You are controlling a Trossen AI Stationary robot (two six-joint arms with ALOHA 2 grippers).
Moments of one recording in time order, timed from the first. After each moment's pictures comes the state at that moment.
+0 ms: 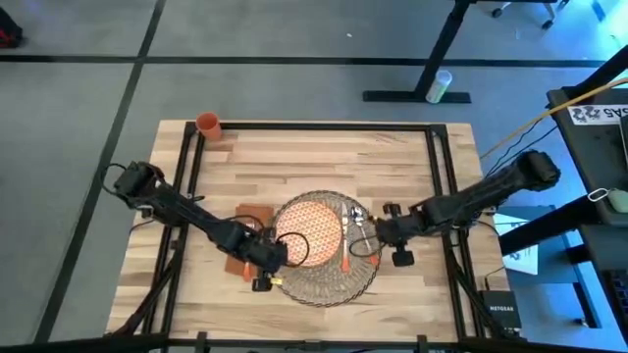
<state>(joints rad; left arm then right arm) -0.44 1.68 0.94 -0.33 -0.13 -0.44 0.38 1.26 0.61 -0.57 0.03 0.26</state>
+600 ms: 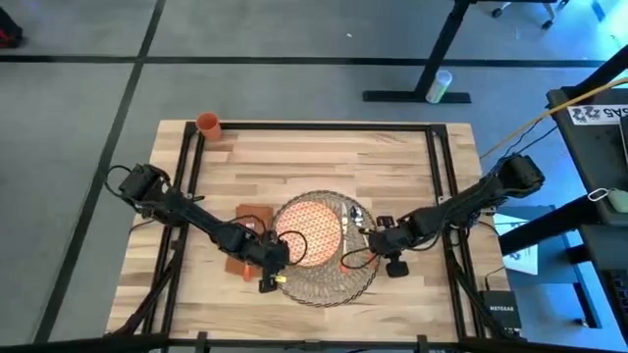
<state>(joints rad) -0.44 1.75 0.88 -0.16 -0.13 -0.53 0.41 1.46 0.62 -0.39 -0.06 0.28</state>
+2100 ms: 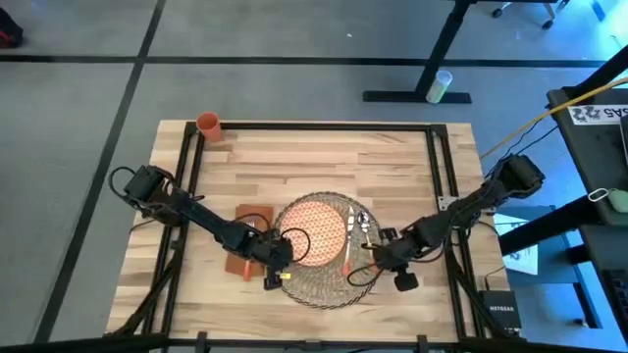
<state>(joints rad) -0.40 1.77 0.88 -0.11 -0.14 -0.53 0.52 1.45 0.67 -0.46 -0.13 0.34</state>
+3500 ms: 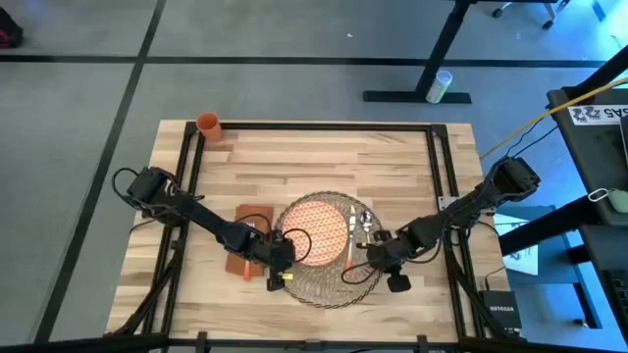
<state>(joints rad) -0.40 1.80 0.88 -0.03 -0.14 -0.53 0.50 1.50 0.67 -0.35 -0.14 0.37</state>
